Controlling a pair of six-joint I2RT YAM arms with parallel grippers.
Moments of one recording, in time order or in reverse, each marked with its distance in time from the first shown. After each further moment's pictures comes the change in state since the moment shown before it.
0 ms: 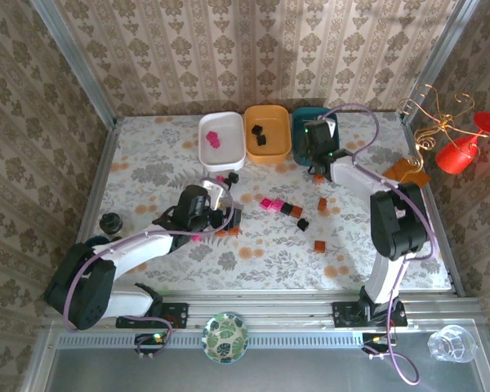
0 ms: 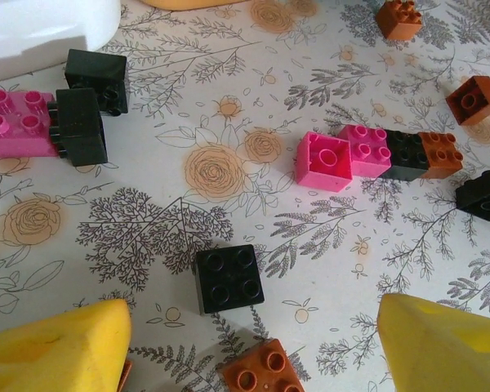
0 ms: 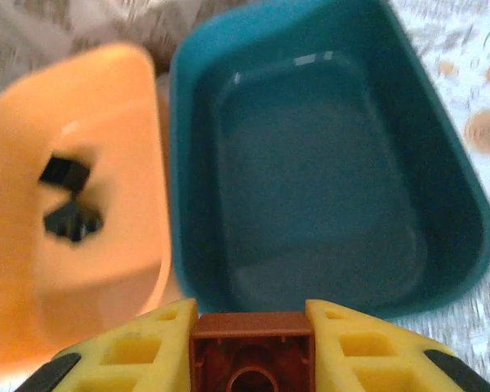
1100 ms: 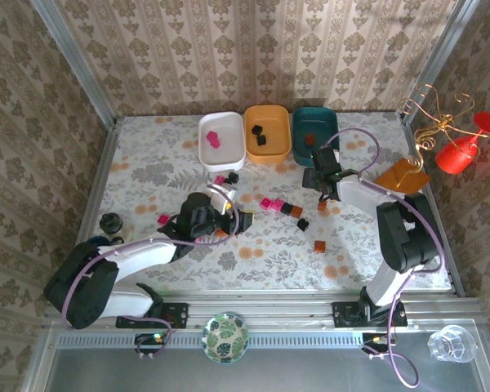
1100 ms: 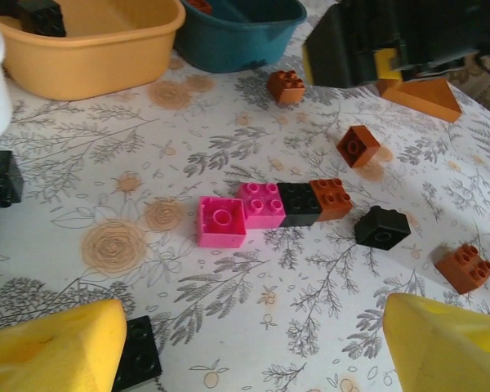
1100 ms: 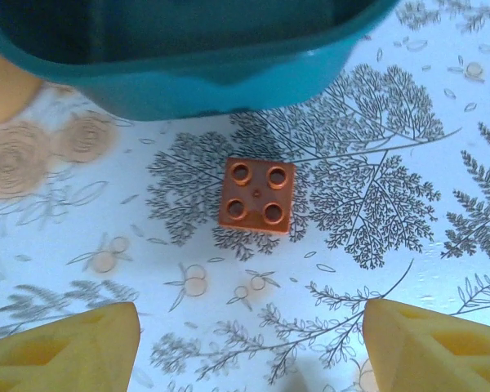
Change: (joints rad) left arm -0.095 0.009 -0.069 0.283 0.057 0.005; right arm 0.014 -0.144 -0.322 -0.111 -0.011 -0.077
